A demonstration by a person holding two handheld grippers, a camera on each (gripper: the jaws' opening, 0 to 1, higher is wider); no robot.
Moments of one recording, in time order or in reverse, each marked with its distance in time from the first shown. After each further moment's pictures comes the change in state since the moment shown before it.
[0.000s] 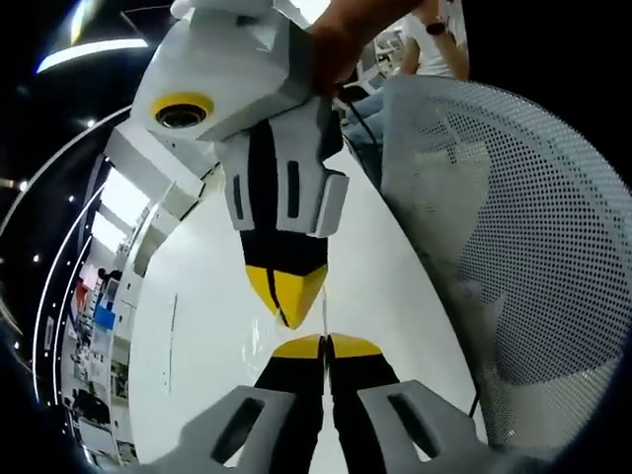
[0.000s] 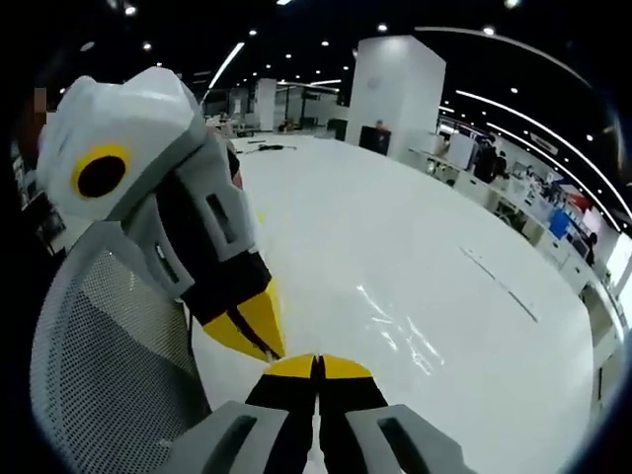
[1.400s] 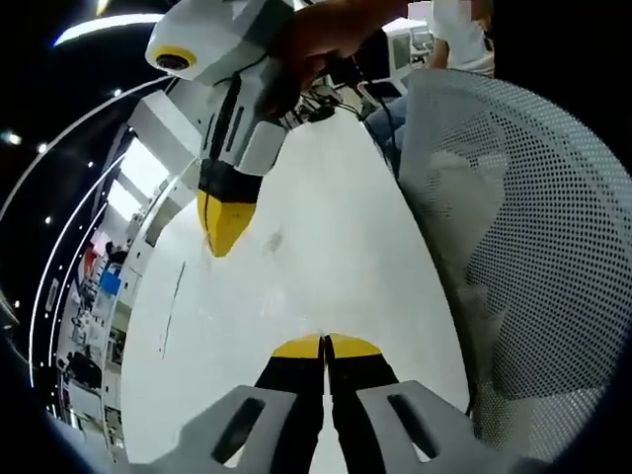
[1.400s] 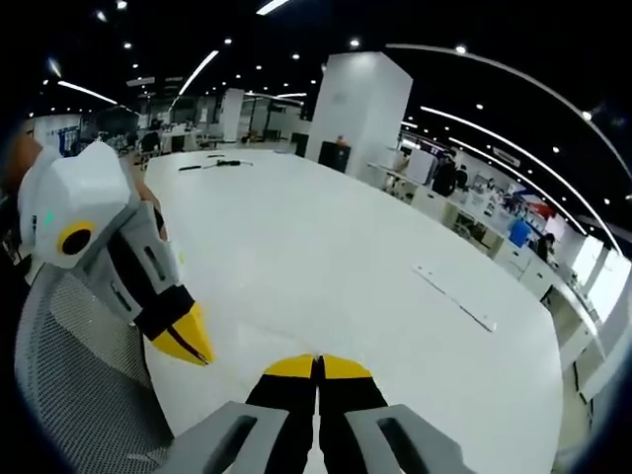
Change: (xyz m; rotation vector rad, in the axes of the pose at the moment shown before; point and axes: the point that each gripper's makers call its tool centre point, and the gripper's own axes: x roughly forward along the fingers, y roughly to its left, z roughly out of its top) left arm -0.004 -0.002 -0.024 -0.073 0.044 0.079; right arm -0.016 -0.049 0.020 -0.001 -0.043 -0.182
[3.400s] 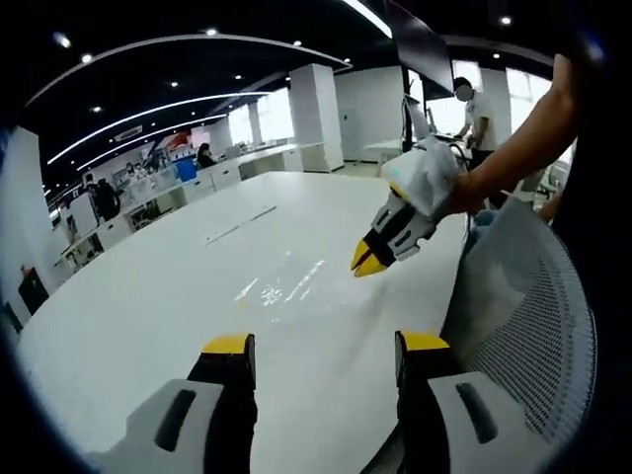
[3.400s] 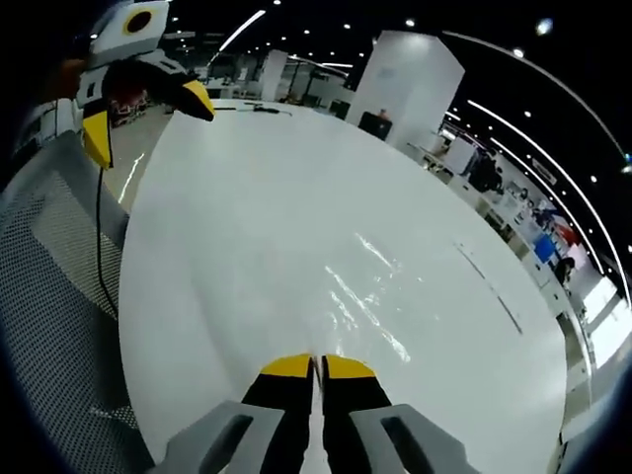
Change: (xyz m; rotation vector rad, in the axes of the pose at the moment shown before) left arm -0.107 0.012 -0.054 -0.771 -0.150 0.296; right arm 0.057 0.027 -0.061 -0.146 0.136 0.069
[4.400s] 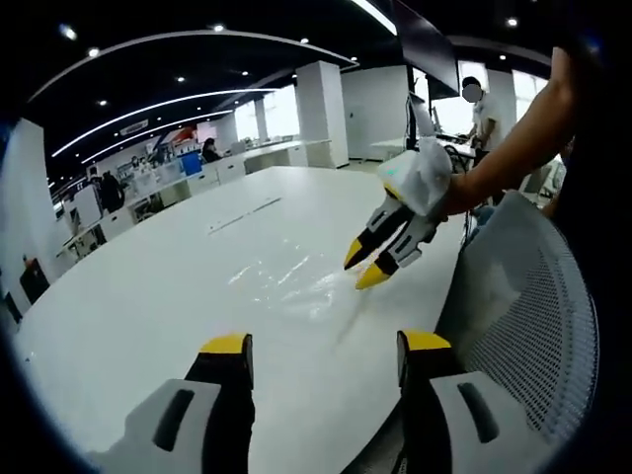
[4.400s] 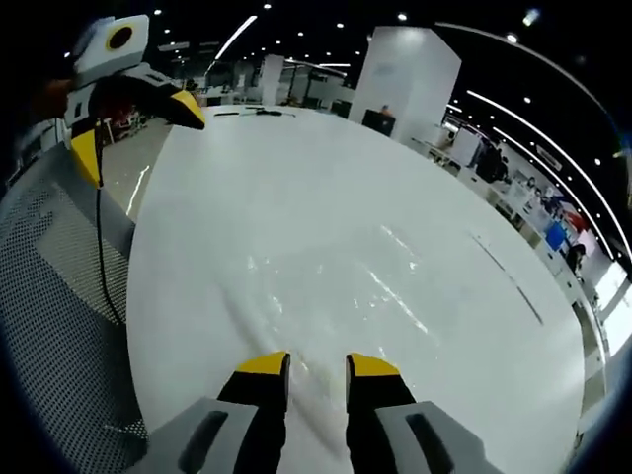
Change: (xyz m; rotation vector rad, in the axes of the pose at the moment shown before) left arm -0.004 -0.005 -0.019 -0.022 0.016 0.010; right arm 0.014 0.021 0.000 0.038 -0.014 0.055
